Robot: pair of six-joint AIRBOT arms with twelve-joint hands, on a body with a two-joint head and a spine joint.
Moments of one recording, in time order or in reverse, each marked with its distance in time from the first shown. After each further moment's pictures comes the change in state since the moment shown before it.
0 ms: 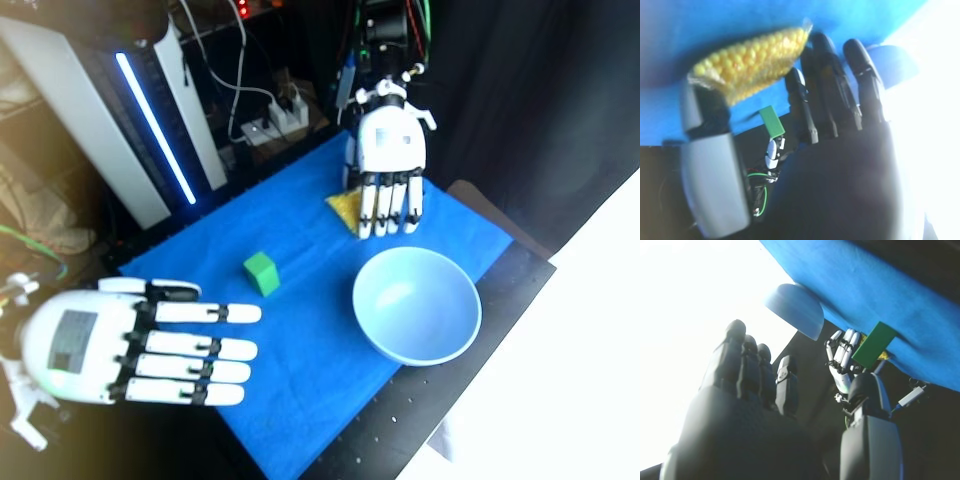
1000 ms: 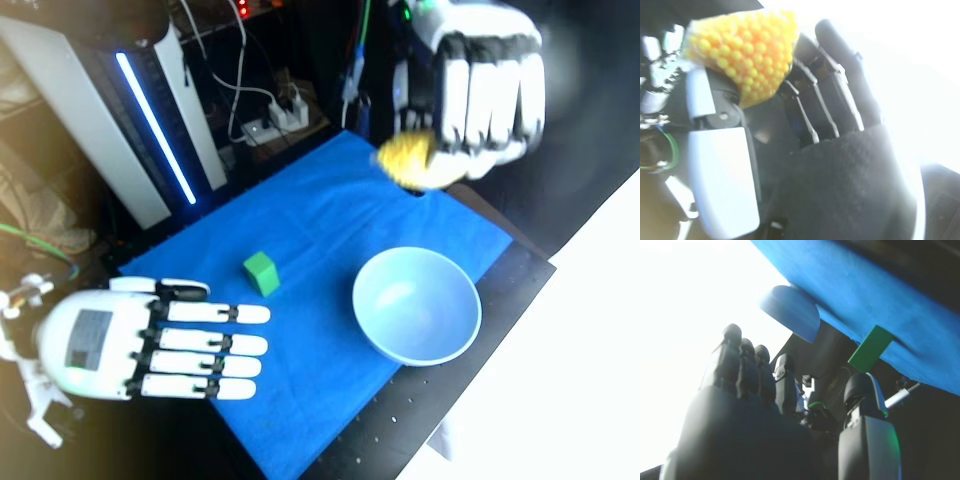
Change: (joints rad) left arm -0.389 -0.191 0.252 -0.065 -0.184 -0.024; right arm 0.010 -0.050 0.048 -0.026 -0.004 0.000
